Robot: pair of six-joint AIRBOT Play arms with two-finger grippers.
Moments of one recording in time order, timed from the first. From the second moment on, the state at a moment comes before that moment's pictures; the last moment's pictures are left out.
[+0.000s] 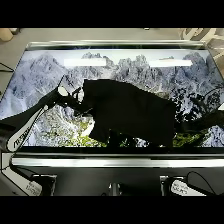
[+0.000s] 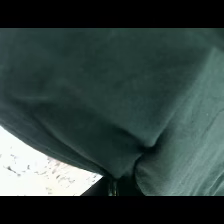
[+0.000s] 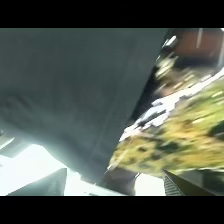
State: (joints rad) left arm -0.22 -1.82 1.37 0.94 -1.14 -1.66; right arm -0.48 -1.34 0.97 -1.27 1.42 0.92
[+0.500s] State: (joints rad) left arm -0.23 -1.77 1.38 0.94 -1.15 -1.58; right arm -0.48 -1.34 0.78 -1.18 1.33 0.90
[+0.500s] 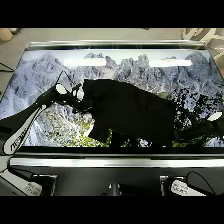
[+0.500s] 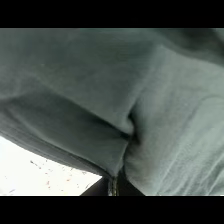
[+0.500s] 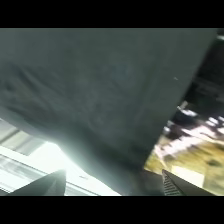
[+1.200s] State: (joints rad) left arm -0.23 -1.52 1.43 0.99 -1.12 -1.52; right arm -0.35 -1.26 0.92 -1.06 1.24 0.87
